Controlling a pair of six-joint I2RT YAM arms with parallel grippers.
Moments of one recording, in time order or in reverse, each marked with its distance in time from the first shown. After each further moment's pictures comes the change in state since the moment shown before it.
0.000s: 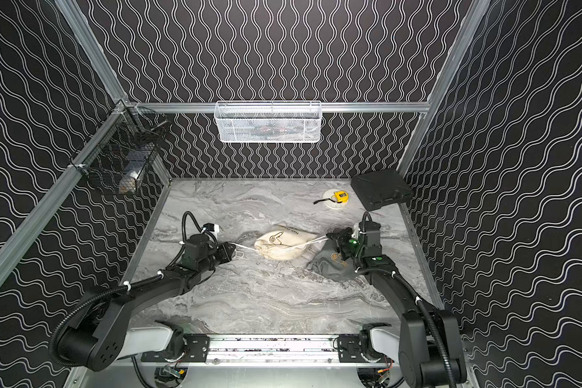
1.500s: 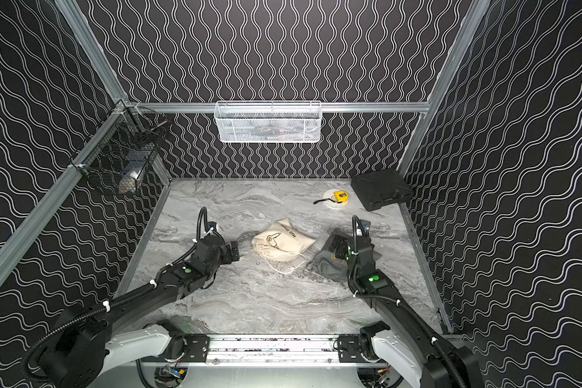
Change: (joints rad) left arm -0.242 -0.151 0.119 -0.369 -0.591 0.139; right arm 0.202 -0.285 -0.207 0.014 0.839 -0.930
